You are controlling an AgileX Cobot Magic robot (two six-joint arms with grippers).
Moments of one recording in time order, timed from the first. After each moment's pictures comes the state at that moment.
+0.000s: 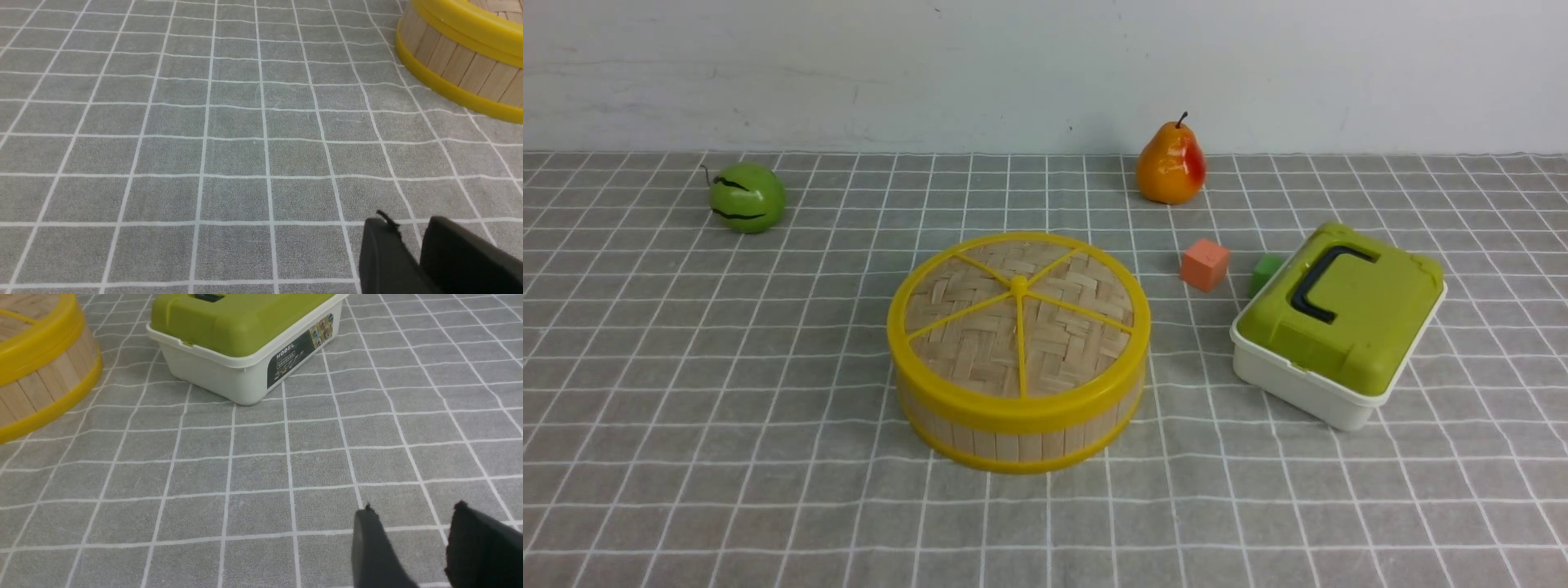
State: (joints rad) right arm 0.00 -0.01 0.02 0.05 0.40 0.10; left arm -0.06 -0.01 0.03 -0.05 0.39 -0.08
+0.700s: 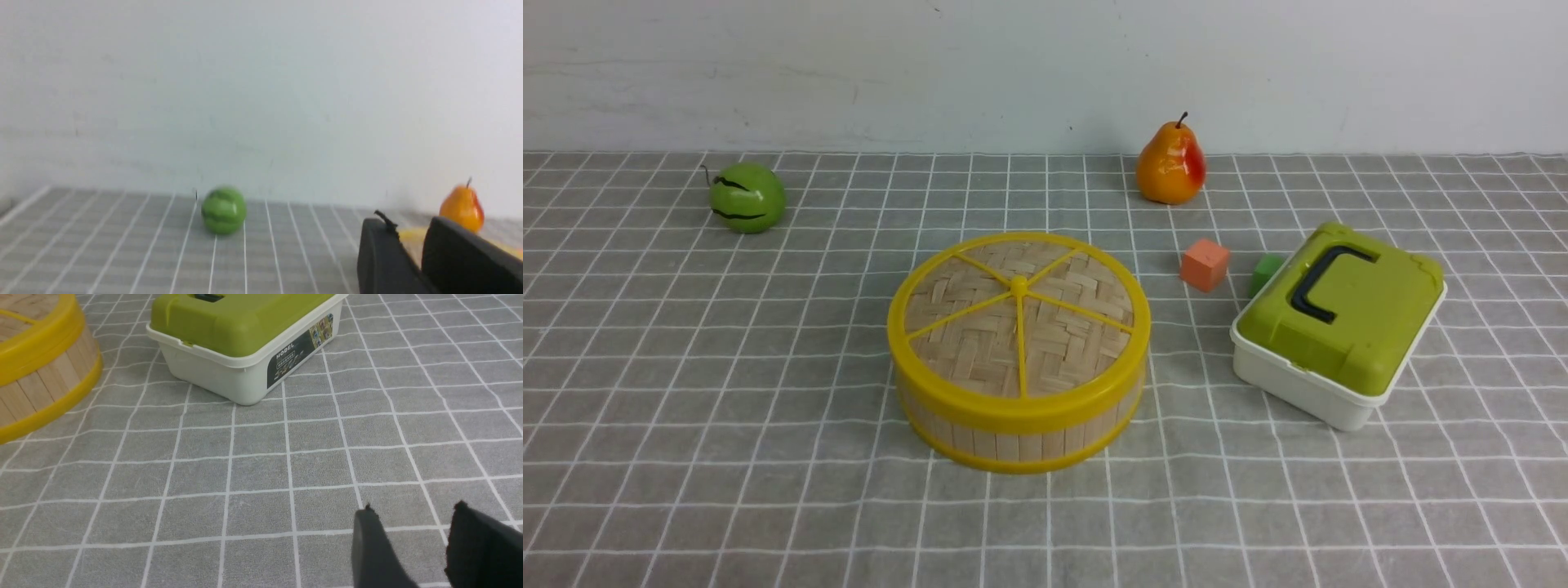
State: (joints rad) right arm 0.00 -0.01 0.02 0.05 0.40 0.10; left arm -0.06 -0.01 0.03 -0.05 -0.24 -0.08
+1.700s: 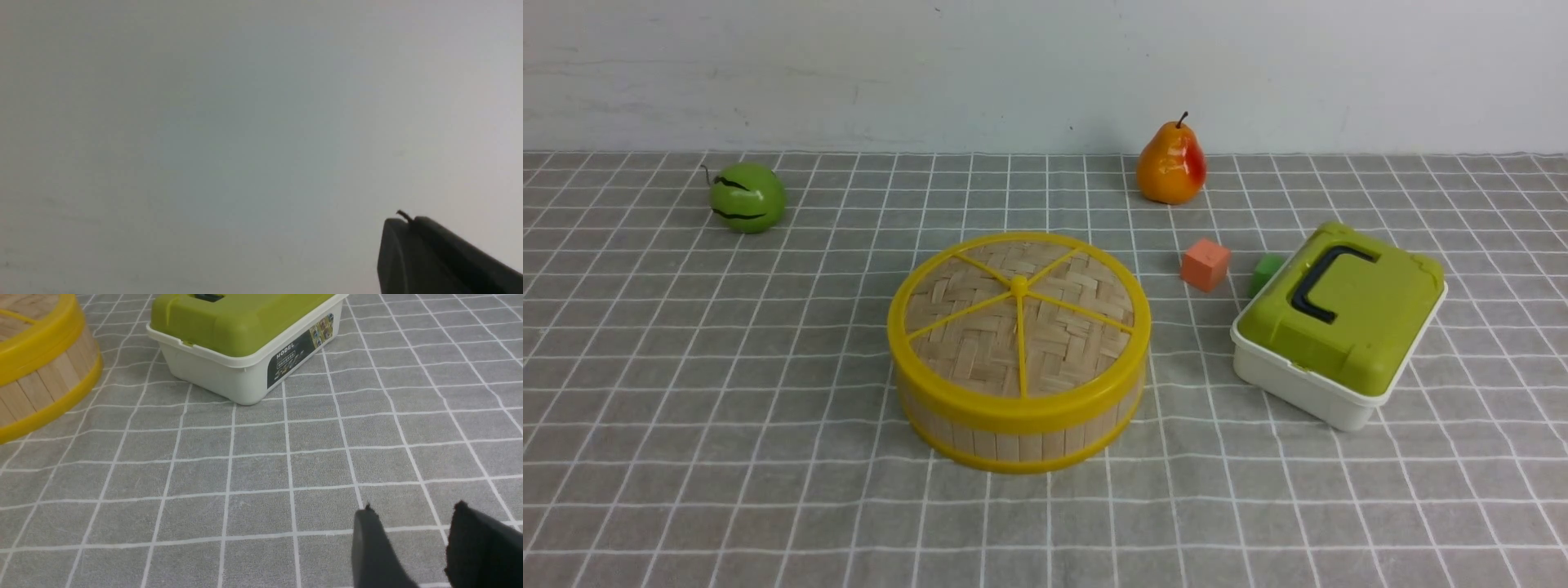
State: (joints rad) right arm 0.00 -0.01 0.02 0.05 0.40 0.10; left arm -0.06 0.81 -1.07 -0.23 0.18 0.00
